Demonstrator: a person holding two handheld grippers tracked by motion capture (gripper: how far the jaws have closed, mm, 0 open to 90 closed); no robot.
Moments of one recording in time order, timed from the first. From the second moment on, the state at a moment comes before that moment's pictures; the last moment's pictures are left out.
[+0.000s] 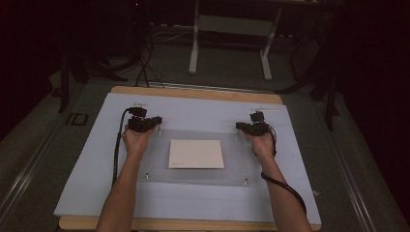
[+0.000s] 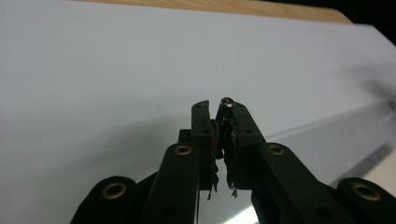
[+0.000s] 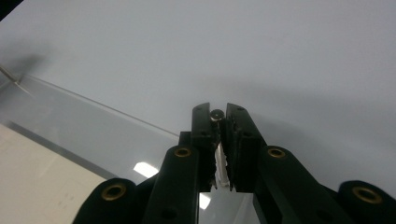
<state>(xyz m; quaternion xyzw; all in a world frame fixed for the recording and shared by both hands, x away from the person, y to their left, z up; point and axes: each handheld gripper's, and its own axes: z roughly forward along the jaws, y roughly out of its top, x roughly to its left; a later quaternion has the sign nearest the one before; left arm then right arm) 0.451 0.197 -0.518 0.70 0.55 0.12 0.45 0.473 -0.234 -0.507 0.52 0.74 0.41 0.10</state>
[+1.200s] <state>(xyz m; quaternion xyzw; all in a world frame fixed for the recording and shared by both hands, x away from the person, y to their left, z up) 0.466 0.194 -0.521 0.67 0.59 0.08 0.44 0.409 -0.213 -0.464 0.41 0.81 0.40 0.10</state>
